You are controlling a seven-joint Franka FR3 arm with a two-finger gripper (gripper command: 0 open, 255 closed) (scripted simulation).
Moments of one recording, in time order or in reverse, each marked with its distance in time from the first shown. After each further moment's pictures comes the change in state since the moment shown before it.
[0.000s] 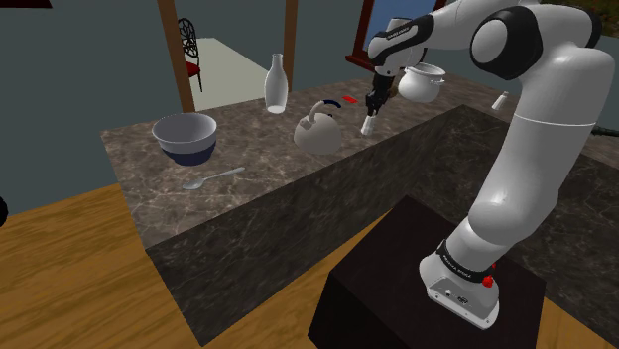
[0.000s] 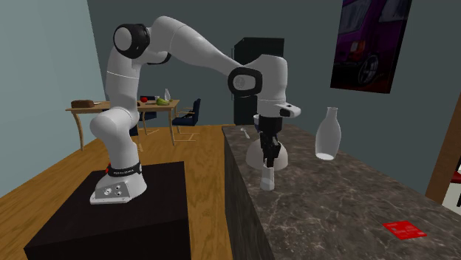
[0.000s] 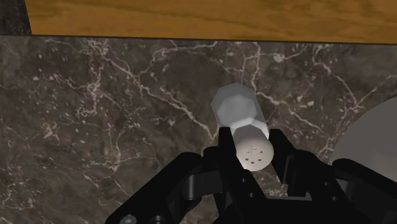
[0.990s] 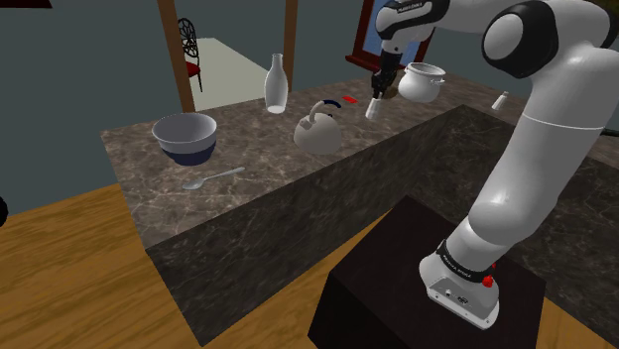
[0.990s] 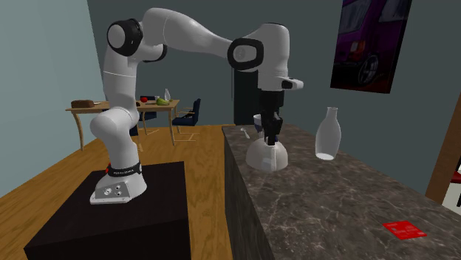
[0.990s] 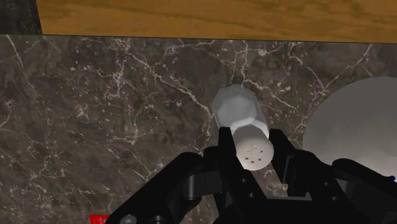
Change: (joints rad) arm 0.005 -0.061 -0.009 0.126 -0.031 -0.182 0.020
